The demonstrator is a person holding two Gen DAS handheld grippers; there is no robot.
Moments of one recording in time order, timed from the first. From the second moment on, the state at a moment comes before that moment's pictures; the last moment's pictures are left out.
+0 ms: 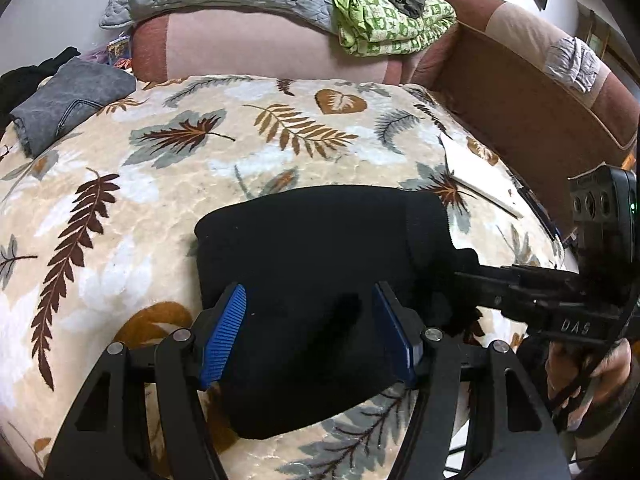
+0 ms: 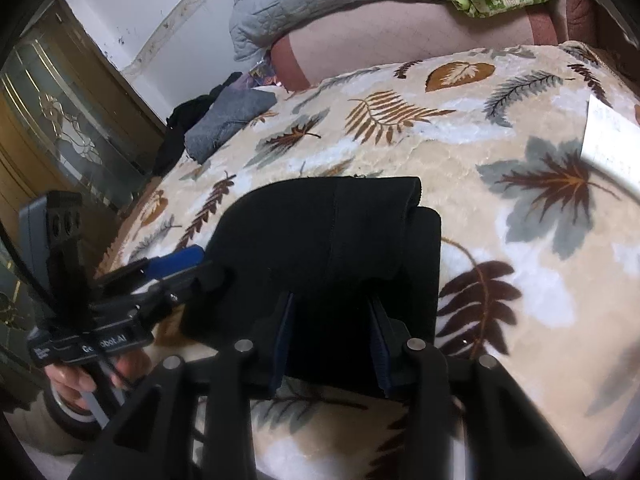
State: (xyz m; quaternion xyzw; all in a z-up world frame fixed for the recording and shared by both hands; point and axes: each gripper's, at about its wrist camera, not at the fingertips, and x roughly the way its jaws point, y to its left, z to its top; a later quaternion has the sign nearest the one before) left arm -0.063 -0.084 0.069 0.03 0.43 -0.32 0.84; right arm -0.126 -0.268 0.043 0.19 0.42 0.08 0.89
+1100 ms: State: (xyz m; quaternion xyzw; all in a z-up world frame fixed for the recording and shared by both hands) left arm -0.073 -0.096 0.061 0.06 0.42 -0.32 0.85; right arm -0.154 -0.286 0.049 0.15 0.43 0.05 0.89
